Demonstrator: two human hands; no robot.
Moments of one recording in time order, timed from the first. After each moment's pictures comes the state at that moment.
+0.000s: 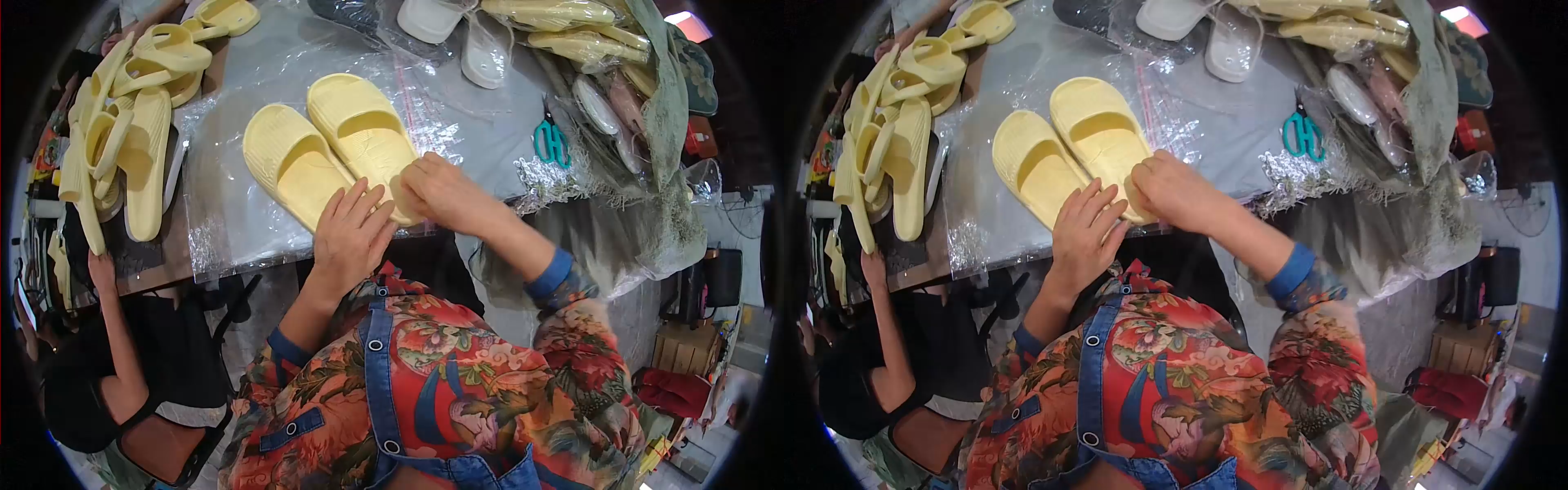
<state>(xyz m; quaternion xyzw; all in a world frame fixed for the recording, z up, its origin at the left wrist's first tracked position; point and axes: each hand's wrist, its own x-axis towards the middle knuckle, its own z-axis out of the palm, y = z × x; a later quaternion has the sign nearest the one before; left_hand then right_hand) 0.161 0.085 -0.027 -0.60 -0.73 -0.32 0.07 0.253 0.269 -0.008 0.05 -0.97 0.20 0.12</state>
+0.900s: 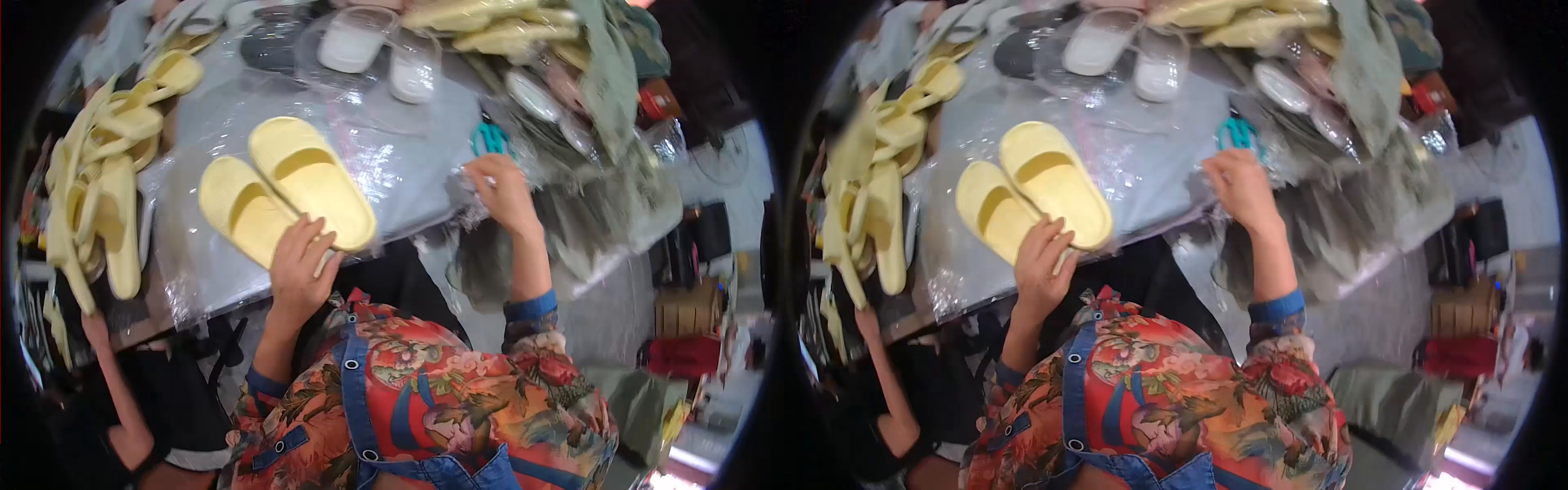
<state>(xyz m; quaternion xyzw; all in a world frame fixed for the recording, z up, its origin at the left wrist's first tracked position) 0.163 0.090 -0.025 -0.59 -0.70 -0.39 0.04 0.373 0.347 0.012 -0.28 -0.90 0.18 0.27</state>
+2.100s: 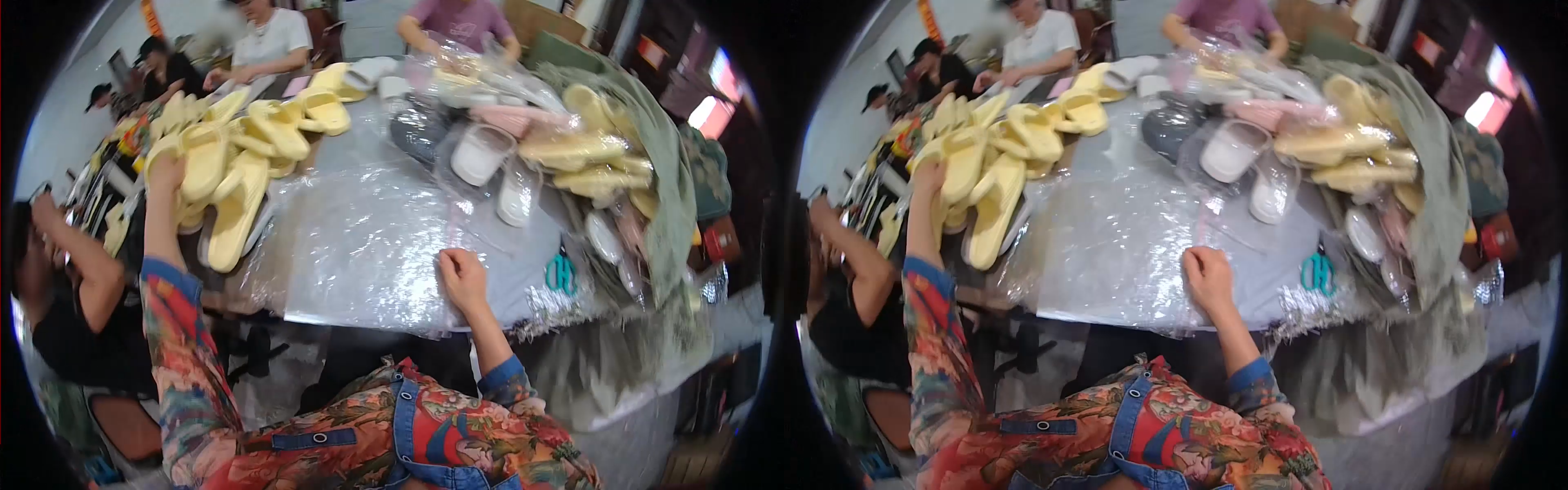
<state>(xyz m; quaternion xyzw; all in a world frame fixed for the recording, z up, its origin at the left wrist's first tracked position) -0.255 -0.103 0.134 -0.21 -0.94 -0.02 0.27 0.219 0.280 -0.042 -0.21 -0.83 0.37 0.36</state>
